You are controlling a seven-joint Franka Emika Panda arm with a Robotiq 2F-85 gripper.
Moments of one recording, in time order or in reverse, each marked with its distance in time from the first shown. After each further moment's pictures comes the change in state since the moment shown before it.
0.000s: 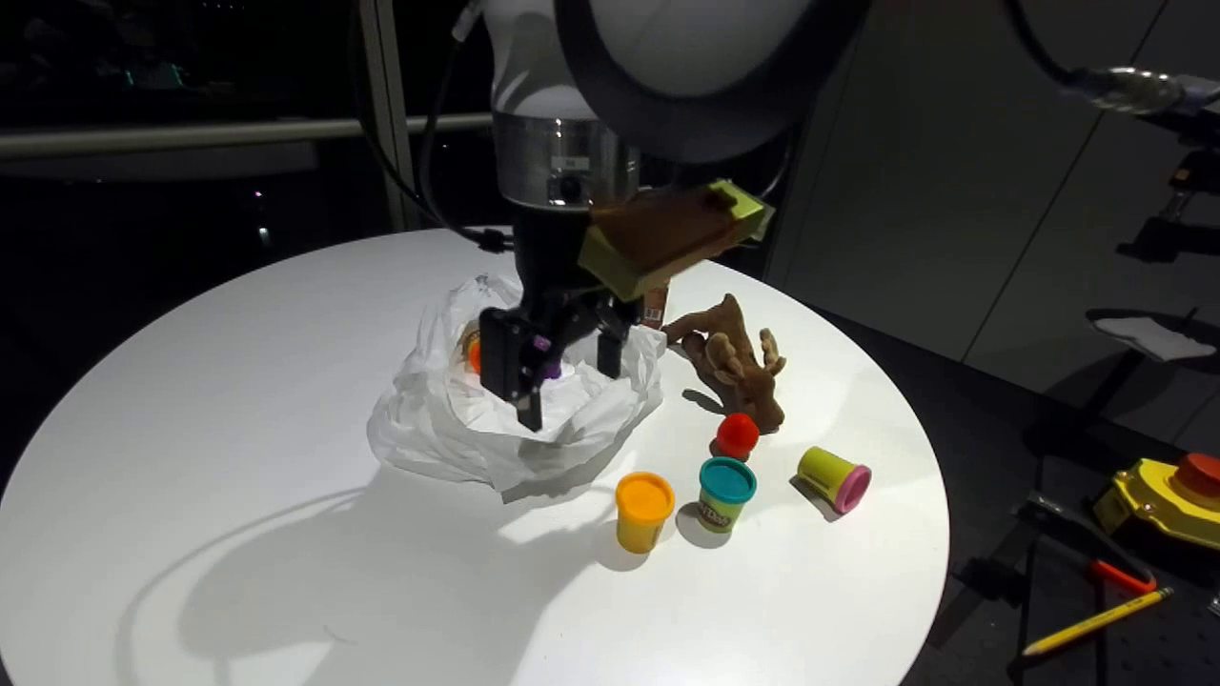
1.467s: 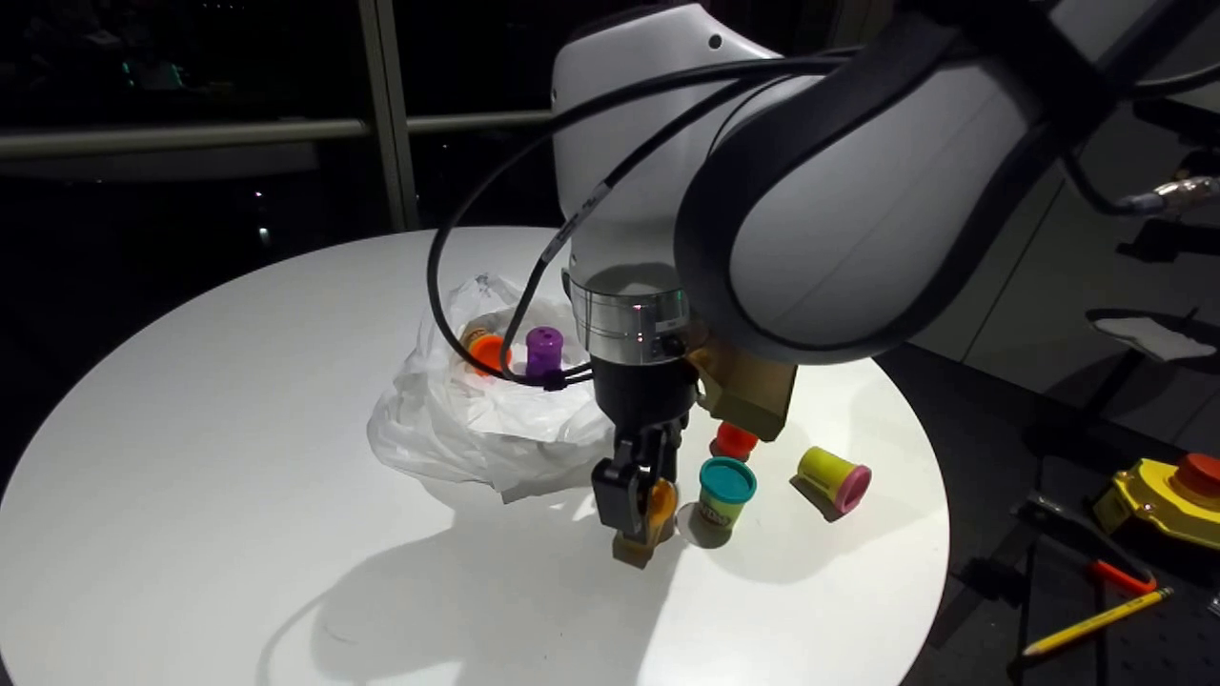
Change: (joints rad) arm -0.023 0.043 0.029 -0.168 -0.072 0.099 -0.209
